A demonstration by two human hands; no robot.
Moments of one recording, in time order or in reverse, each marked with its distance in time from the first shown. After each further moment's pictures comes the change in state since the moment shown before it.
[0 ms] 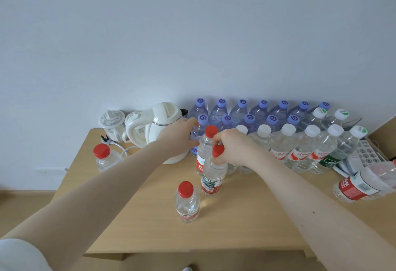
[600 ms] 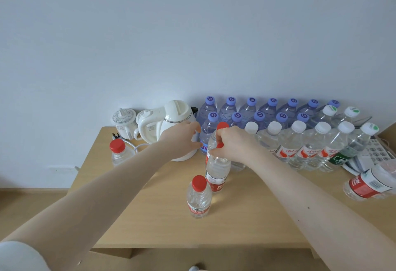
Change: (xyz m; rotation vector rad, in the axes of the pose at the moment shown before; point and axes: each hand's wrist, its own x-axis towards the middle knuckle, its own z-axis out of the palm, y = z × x) left_hand -0.028 -0.014 -0.008 0.042 -0.053 -0.044; right_hand 0.003 -0.030 0.010 -0.135 0.055 0.007
